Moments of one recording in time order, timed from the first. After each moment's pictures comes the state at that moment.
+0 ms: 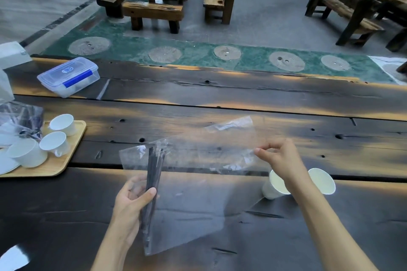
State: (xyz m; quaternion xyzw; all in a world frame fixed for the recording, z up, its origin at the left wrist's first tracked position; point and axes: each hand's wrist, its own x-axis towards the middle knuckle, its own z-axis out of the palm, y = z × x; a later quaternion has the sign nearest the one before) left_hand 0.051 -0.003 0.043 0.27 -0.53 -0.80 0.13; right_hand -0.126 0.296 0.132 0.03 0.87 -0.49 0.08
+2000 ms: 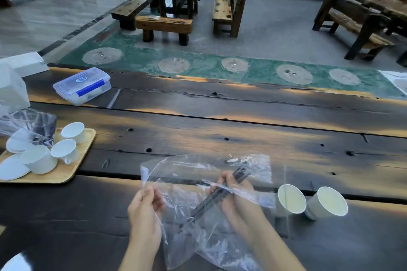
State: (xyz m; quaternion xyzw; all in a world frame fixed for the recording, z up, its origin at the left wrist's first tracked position) left_hand 0.018 0.026 0.056 0.41 -0.41 -0.78 0.25; right_hand -0.071 0.203 0.092 0.12 0.36 -0.88 0.28
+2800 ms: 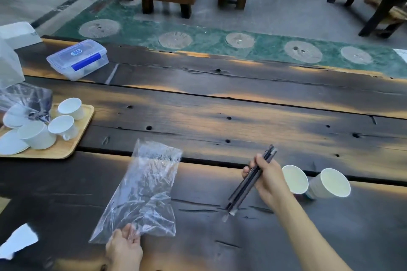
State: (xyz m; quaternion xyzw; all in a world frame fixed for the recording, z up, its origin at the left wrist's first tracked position) left_hand 0.111 -0.017 -0.111 0.61 -0.06 -0.72 0.32; right_hand -0.121 0.264 0.038 0.19 0.53 -0.80 0.21
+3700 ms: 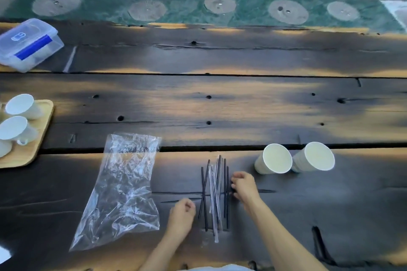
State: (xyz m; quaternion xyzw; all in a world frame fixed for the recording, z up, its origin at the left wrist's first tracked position) left_hand 0.021 0.124 -0.093 0.36 -0.76 -0.49 -0.23; right_hand -0.095 0.290 -0.080 0.31 0.73 -0.53 0.30
